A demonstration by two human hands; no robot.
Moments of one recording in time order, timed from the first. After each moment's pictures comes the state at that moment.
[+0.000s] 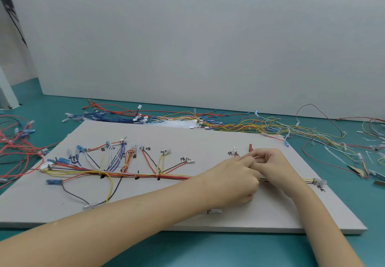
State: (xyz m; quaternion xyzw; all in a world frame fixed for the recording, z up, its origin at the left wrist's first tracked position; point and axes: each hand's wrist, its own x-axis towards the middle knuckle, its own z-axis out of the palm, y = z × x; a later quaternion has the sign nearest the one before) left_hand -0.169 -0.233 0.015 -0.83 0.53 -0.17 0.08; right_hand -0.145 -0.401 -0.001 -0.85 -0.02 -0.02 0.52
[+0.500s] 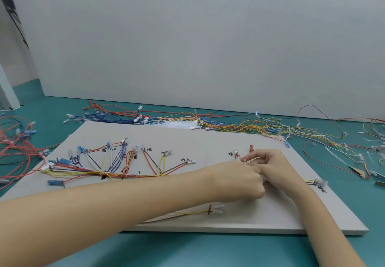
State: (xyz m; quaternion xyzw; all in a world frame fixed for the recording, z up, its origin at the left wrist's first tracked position) left_hand -0.170 -0.231 0.031 -0.74 0.58 -0.16 0.29; right_hand -0.144 -0.399 -0.001 -0.84 -0.02 -0.03 0.54
